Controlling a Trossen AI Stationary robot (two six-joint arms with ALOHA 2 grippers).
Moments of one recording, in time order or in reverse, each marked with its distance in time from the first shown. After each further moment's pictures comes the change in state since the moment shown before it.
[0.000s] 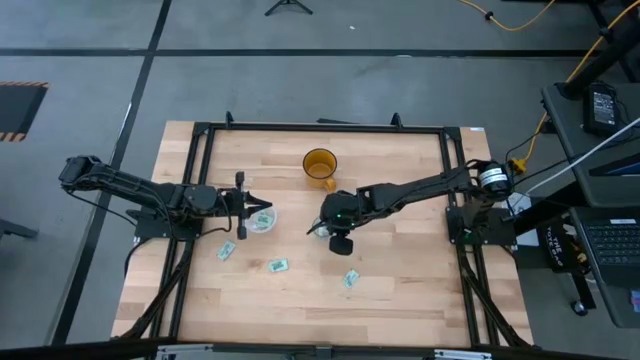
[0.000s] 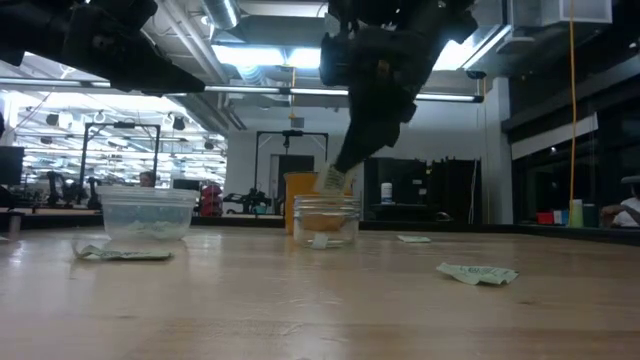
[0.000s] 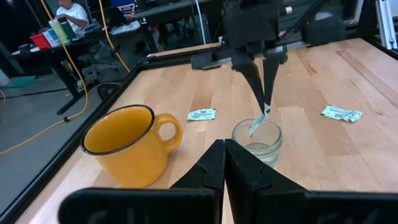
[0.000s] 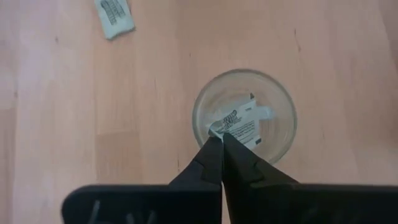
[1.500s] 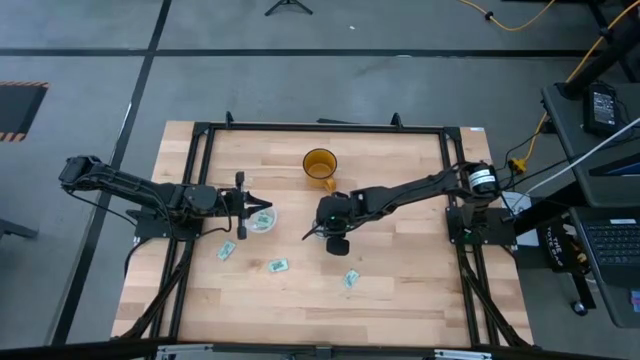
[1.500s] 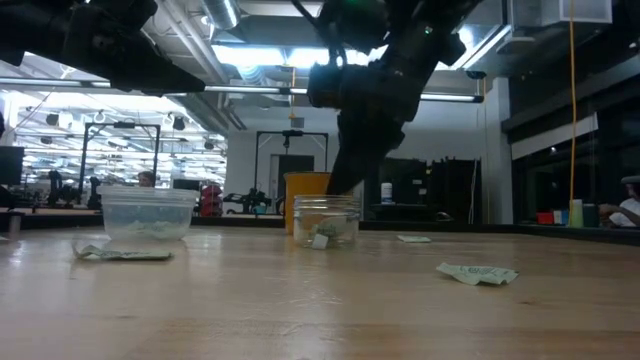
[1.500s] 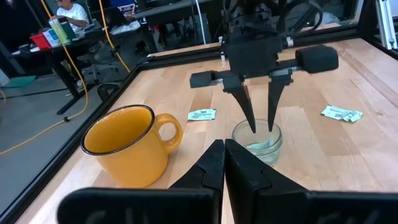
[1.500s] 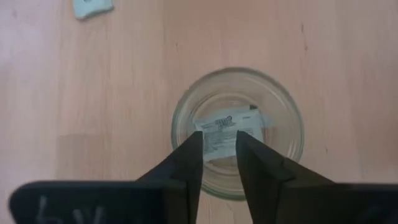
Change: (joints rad) left arm 0.000 0.000 0.000 0.000 0.000 0.000; right arm -0.012 0.077 0.000 0.061 0.023 -0.081
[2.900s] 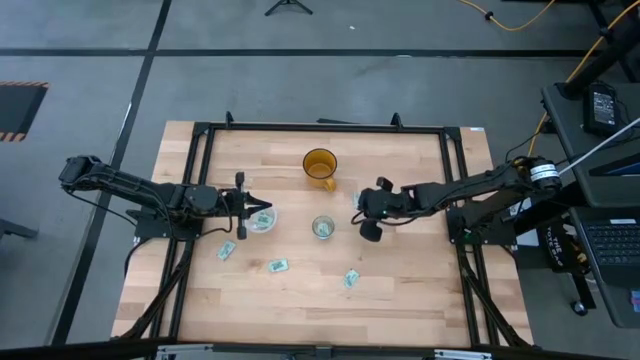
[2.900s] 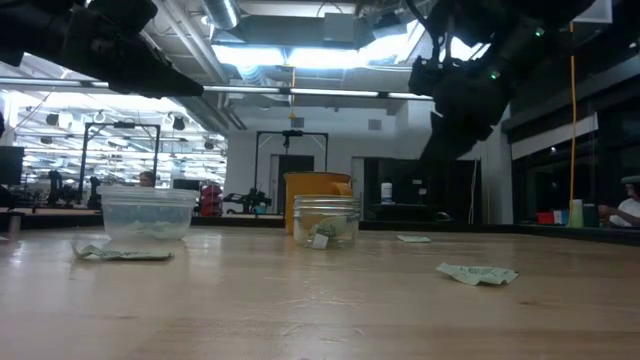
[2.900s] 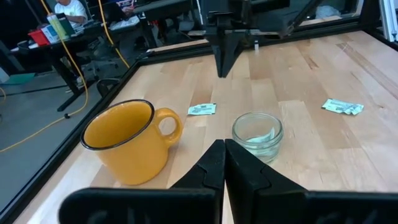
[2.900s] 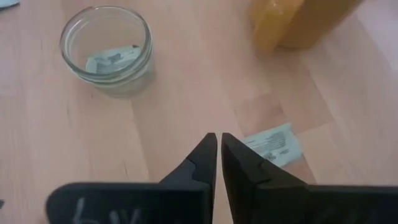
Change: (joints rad) left arm 0.000 0.000 0.000 -0.022 0.000 0.000; right arm -0.006 -0.479 -0.510 0.147 0.288 0.137
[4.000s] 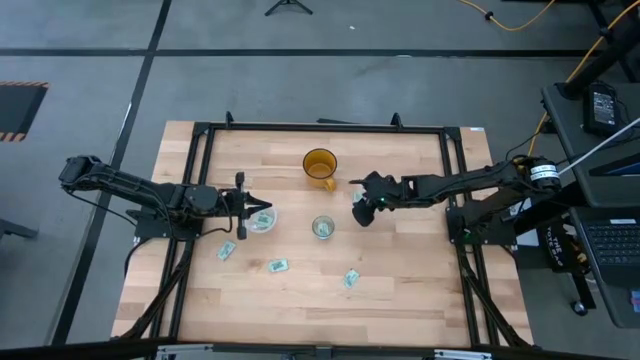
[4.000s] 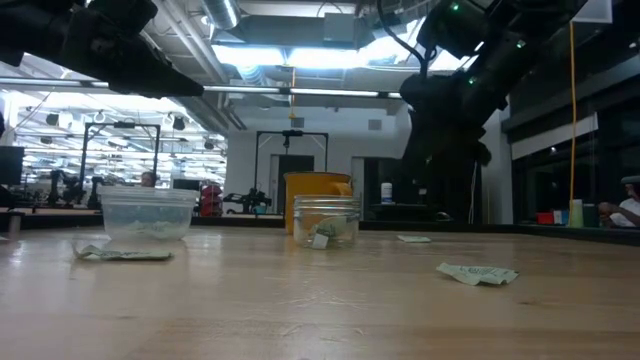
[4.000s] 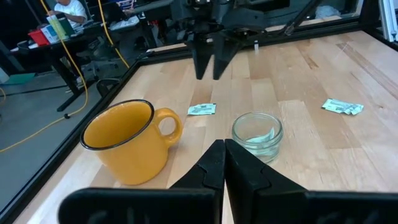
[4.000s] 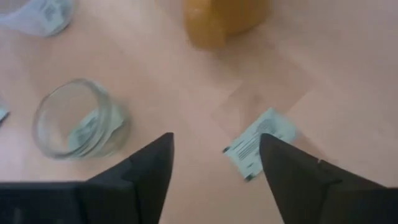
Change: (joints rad) left arm 0.000 0.000 0.000 0.000 0.000 0.000; right arm -0.106 0.001 0.000 0.015 -0.059 0.389
